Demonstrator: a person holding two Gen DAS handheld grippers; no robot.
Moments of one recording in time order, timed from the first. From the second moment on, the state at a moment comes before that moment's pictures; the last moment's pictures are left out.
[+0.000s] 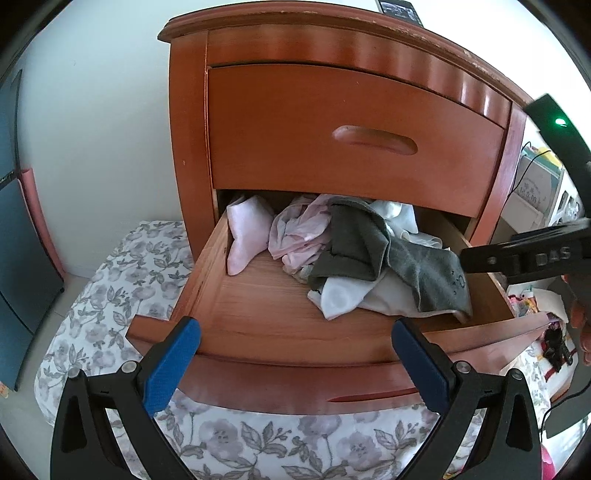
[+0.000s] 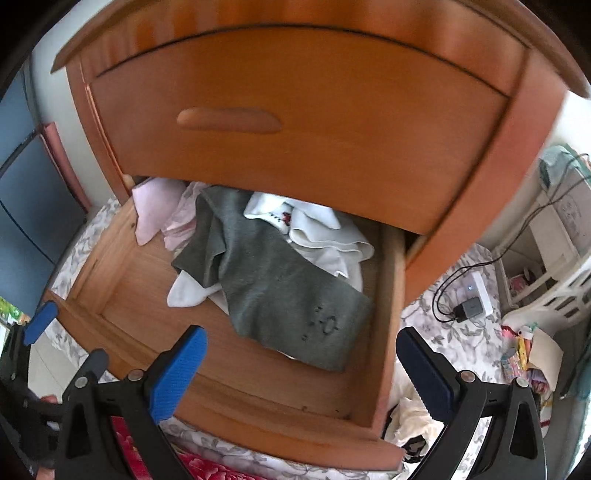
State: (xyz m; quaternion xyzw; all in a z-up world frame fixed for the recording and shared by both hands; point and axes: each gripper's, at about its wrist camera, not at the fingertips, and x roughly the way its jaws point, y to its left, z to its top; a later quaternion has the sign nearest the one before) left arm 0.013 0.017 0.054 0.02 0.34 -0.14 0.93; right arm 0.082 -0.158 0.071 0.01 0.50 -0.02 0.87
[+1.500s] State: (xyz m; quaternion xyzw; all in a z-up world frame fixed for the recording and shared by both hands) left arm 0.012 0.013 0.050 0.04 0.34 -0.13 0.93; right arm 0.109 -0.157 0.031 0.02 0.53 -0.04 0.85
